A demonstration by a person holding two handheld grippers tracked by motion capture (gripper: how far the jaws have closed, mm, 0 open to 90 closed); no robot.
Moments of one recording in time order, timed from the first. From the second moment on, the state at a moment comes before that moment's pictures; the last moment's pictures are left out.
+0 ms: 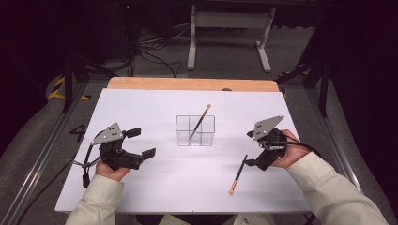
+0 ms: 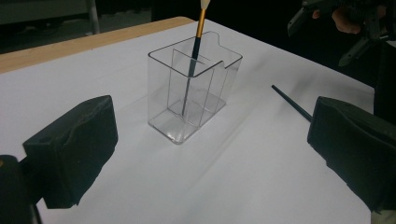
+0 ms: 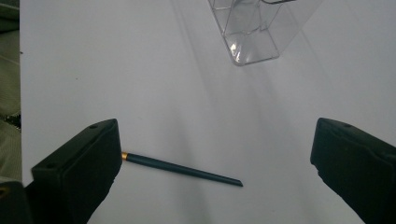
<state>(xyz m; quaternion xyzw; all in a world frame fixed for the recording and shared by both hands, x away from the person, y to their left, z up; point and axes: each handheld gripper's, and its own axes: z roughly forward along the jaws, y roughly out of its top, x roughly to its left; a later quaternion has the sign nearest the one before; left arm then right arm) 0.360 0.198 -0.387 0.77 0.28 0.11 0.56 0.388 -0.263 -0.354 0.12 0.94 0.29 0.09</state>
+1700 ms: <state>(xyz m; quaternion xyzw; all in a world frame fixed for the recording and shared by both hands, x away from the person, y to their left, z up) 0.352 0.209 -0.391 0.77 0.30 0.11 0.56 0.396 -0.236 -0.401 0.07 0.98 0.16 0.04</state>
